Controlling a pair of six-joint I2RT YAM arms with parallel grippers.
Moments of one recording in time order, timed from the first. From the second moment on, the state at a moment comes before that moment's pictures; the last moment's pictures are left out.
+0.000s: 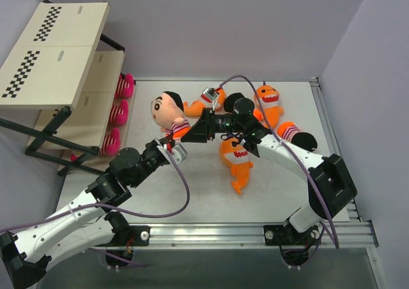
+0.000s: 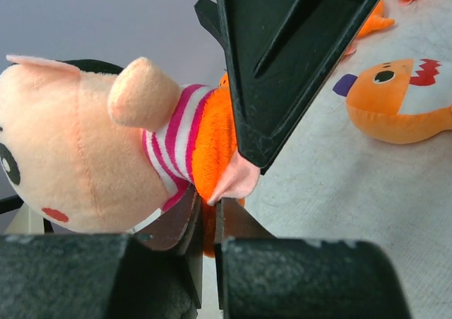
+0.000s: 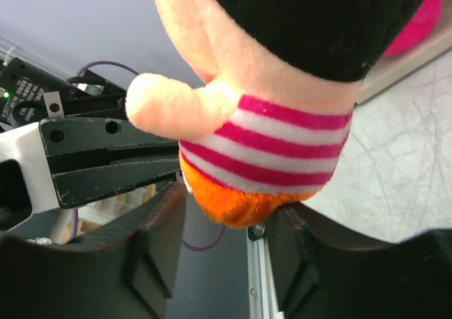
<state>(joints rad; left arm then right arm) -0.88 0.74 0.69 0.02 -0.17 0.61 0.63 1.55 1.02 0.56 -0.96 0.89</state>
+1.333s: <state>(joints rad) -0.53 1.55 1.75 -0.35 -0.67 0.32 0.44 1.20 1.19 -0.37 -0.26 0.28</state>
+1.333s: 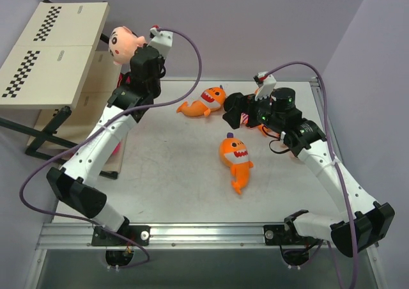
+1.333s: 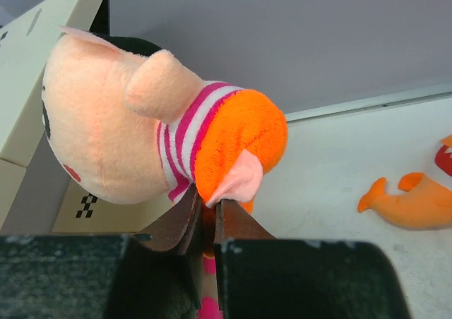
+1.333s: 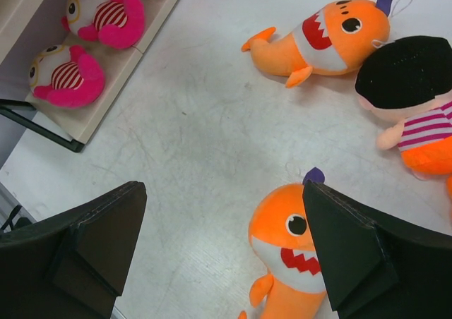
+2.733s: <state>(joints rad) -0.19 2.23 2.36 -0.50 -0.81 0.43 0.43 1.26 1.13 -0.34 -0.23 0.26</state>
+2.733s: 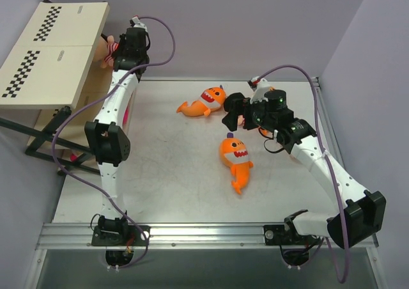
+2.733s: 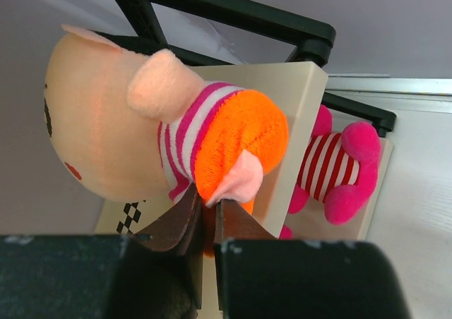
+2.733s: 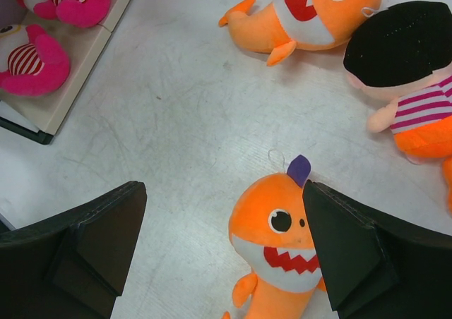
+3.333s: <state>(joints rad) -0.15 2.28 2.42 -0.60 -0.85 0.44 0.43 1.27 1.13 -0.32 -0.24 0.26</state>
